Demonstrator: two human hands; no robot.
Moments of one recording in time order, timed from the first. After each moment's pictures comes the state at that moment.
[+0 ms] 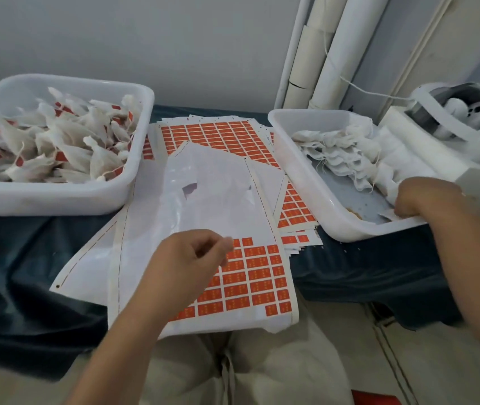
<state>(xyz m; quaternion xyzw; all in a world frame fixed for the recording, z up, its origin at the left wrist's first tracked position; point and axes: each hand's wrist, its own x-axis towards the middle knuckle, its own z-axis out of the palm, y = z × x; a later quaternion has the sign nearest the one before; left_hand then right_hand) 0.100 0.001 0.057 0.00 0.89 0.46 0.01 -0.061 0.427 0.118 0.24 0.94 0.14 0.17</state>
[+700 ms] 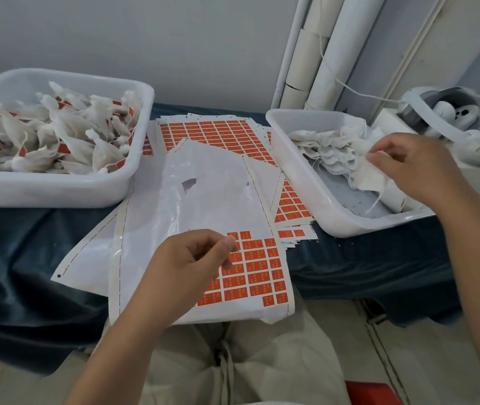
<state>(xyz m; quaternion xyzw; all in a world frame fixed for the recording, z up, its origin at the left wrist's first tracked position) 0.133 0.004 0.077 0.01 0.82 0.58 0.01 0.012 0.361 0.175 -0.01 0.96 -0.22 -0.17</state>
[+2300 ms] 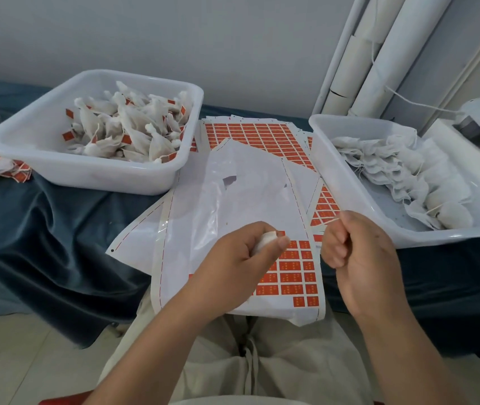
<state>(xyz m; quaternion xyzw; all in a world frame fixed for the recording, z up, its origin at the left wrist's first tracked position) 0.144 0.010 0.085 0.07 0.79 0.60 0.07 0.117 0.212 0.091 -0.05 0.69 -0.72 -0.02</state>
